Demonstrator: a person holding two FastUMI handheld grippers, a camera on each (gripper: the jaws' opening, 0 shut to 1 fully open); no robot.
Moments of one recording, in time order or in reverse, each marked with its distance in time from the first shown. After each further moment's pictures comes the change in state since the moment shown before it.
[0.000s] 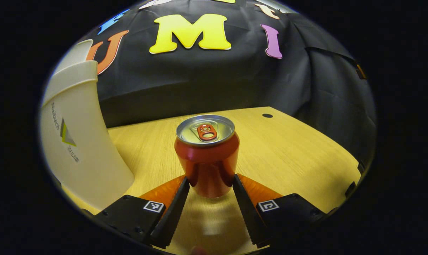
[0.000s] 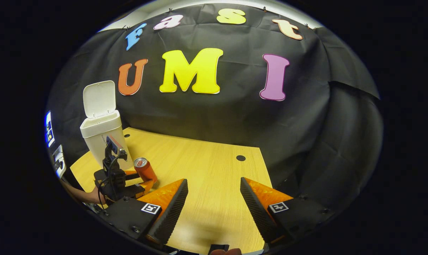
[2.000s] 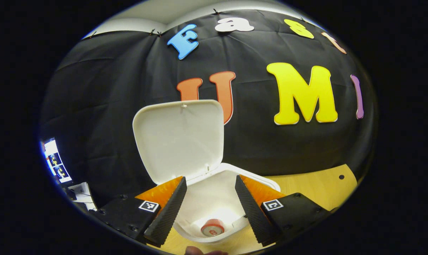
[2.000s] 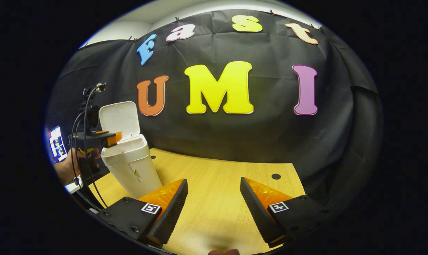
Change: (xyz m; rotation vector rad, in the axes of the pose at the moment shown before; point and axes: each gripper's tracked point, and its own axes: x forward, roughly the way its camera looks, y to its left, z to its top) left arm -0.159 0.281 0.216 -0.147 -0.256 0.664; right arm 0.033 0.108 0.070 0.038 -0.115 0.190
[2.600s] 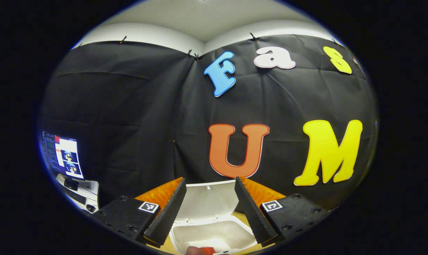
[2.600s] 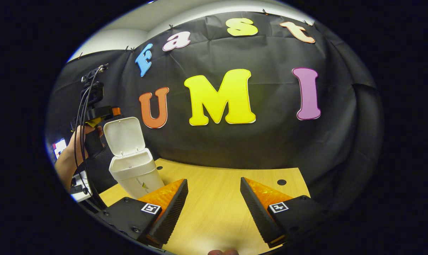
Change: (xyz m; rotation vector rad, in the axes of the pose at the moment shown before) left arm 0.007 0.052 0.154 -0.157 -0.221 0.297; right arm 0.002 -0.006 0.034 0.107 -0.024 0.047
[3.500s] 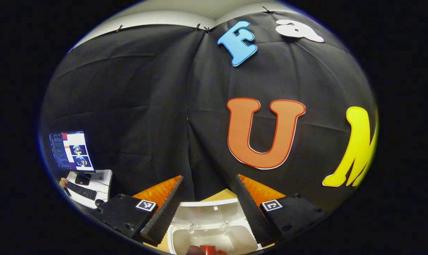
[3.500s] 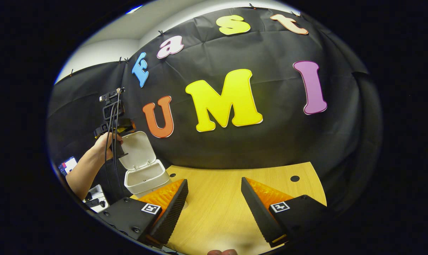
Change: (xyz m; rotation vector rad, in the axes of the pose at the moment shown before) left arm 0.075 0.005 -0.056 0.009 0.282 0.142; right arm -0.004 0.016 0.028 0.105 0.005 0.063
